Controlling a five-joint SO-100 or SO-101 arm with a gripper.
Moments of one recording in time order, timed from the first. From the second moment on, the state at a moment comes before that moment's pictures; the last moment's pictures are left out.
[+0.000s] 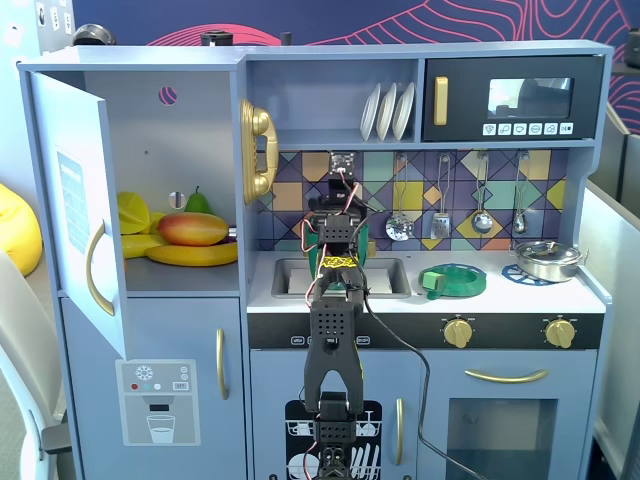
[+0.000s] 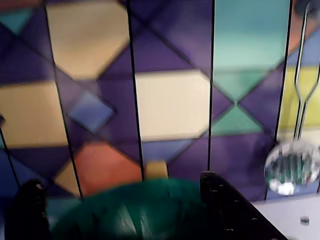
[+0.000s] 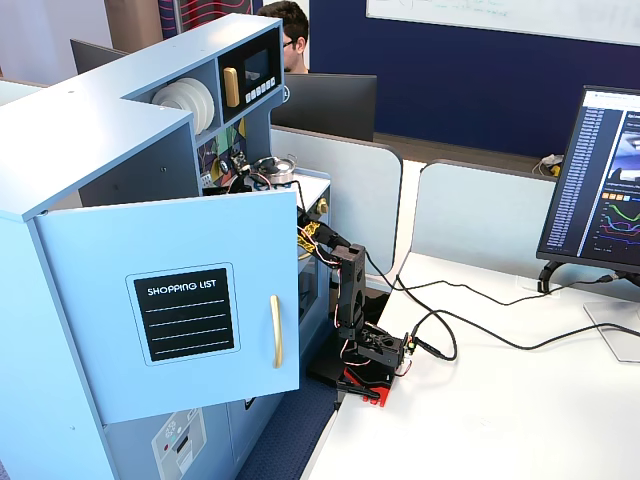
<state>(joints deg) 2.5 89.7 61.7 25.3 -91.7</state>
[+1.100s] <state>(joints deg) 0.4 172.4 155.9 54.5 -85.8</state>
